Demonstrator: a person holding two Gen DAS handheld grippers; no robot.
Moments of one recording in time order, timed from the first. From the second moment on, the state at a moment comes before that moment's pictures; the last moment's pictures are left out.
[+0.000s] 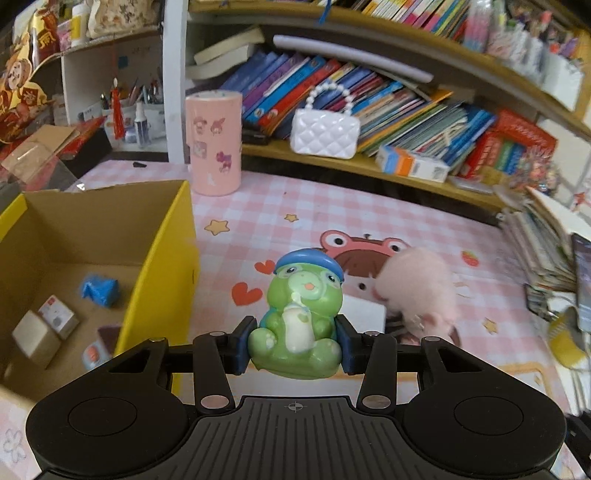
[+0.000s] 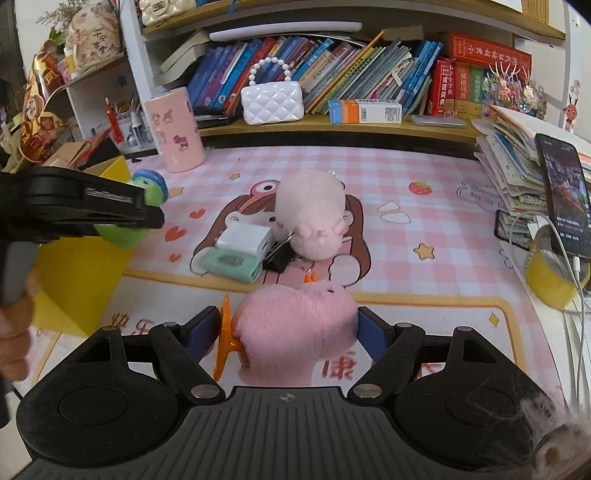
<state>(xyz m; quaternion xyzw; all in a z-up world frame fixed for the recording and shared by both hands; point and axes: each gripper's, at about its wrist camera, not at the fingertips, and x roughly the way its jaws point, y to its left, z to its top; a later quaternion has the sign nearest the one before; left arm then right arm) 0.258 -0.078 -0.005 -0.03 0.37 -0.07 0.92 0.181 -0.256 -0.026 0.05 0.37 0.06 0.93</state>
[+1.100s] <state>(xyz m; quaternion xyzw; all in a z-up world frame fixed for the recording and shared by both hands) 0.087 0.052 0.001 -0.04 0.38 -0.12 0.92 0.058 -0.126 -0.012 0.00 0.37 0.04 0.93</state>
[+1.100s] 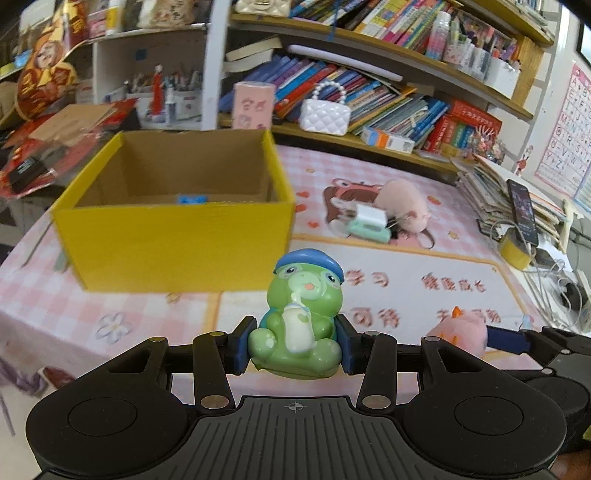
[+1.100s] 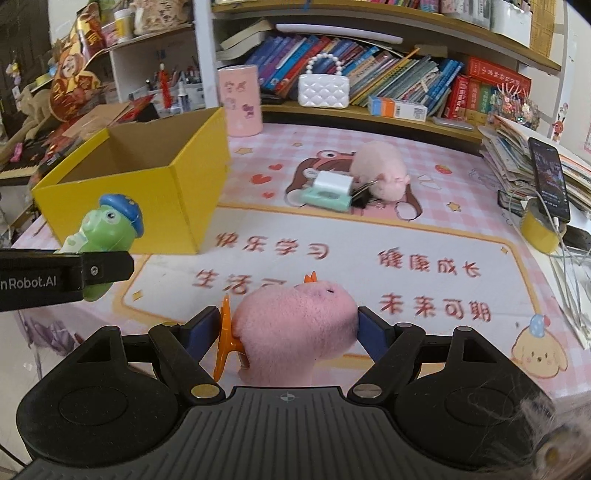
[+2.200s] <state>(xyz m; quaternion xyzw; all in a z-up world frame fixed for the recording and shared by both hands) 0.037 0.179 0.013 -0.07 0.33 -0.04 0.94 0.034 0.005 0.000 -0.04 0.34 0.13 0.93</state>
